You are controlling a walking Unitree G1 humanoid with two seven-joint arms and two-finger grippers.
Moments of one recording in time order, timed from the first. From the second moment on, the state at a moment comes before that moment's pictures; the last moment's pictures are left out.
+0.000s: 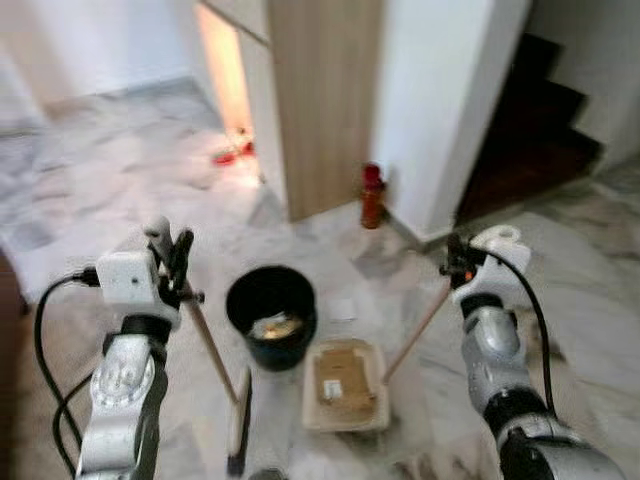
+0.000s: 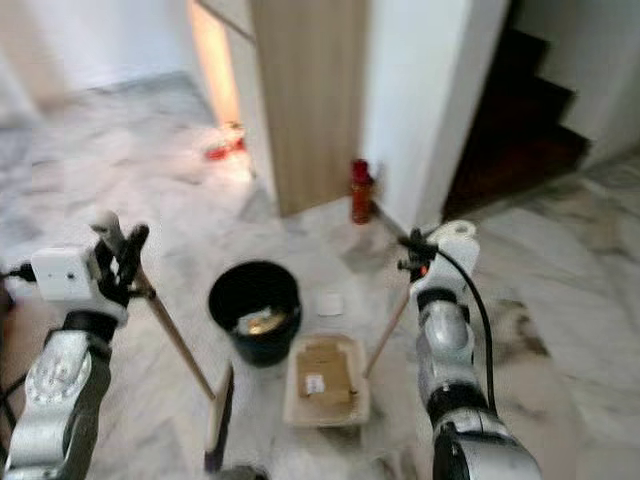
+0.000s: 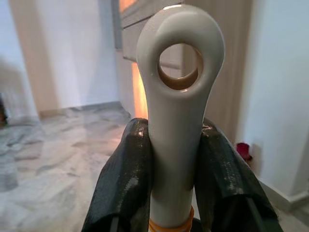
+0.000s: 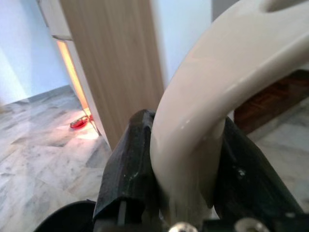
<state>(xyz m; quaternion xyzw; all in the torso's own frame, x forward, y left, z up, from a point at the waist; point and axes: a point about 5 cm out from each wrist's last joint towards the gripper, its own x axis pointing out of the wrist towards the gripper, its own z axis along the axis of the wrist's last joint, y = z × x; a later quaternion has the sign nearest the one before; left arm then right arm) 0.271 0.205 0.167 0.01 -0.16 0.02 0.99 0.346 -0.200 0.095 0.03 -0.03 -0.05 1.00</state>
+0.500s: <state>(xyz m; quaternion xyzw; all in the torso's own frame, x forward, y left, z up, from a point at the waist) 0.271 0.208 0.160 0.02 -0.15 0.02 0.99 0.341 -0.203 0.099 0.02 -0.05 -0.04 1.00</state>
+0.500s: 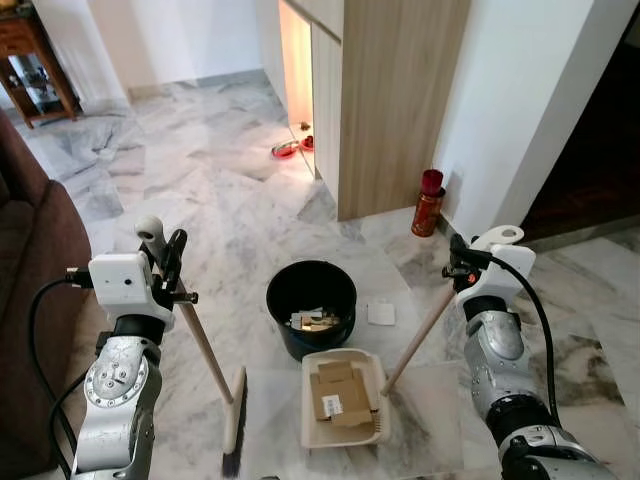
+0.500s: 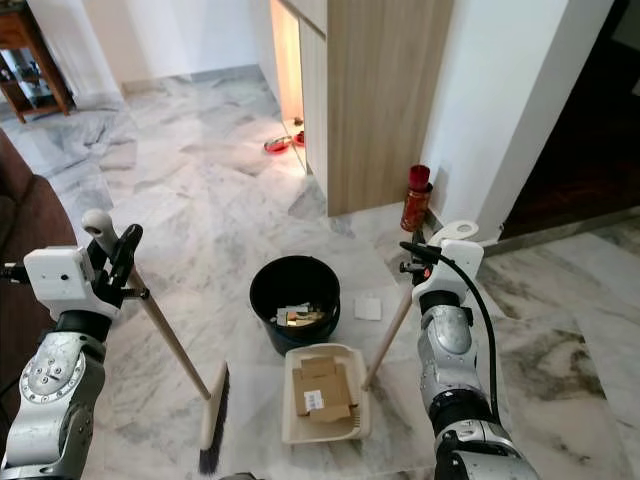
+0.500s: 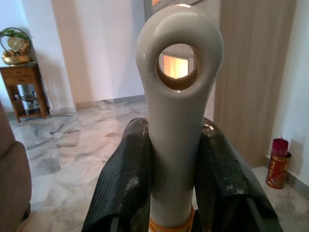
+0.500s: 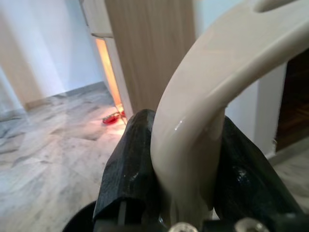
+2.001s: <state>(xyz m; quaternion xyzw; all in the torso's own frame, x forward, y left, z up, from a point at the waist) 0.266 0.204 0.155 0.05 -0.16 0.02 0.99 0.327 -0.211 0.111 0.00 -0.07 -0.04 1.00</state>
